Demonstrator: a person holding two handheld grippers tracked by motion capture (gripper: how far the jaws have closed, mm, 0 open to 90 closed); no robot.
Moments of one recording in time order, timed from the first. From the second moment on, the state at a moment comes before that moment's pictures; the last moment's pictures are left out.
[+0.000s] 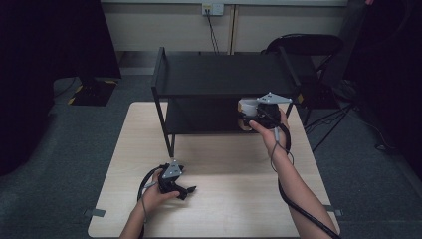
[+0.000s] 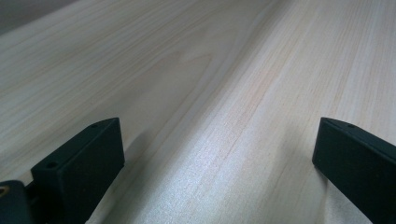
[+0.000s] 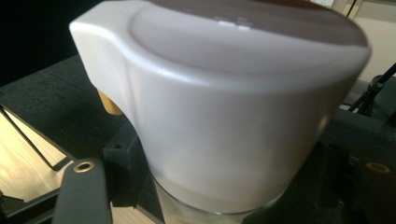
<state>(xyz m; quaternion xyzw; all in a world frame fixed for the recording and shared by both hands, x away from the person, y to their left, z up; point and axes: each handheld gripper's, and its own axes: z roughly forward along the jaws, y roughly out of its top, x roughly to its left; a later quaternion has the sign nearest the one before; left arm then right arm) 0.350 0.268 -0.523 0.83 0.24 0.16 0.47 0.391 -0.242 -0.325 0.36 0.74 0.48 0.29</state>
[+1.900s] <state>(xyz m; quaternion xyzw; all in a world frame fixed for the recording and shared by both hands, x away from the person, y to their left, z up) 0.350 0.268 -0.523 0.83 0.24 0.16 0.47 0.281 -0.359 -0.474 0.33 0.80 0.48 0.16</state>
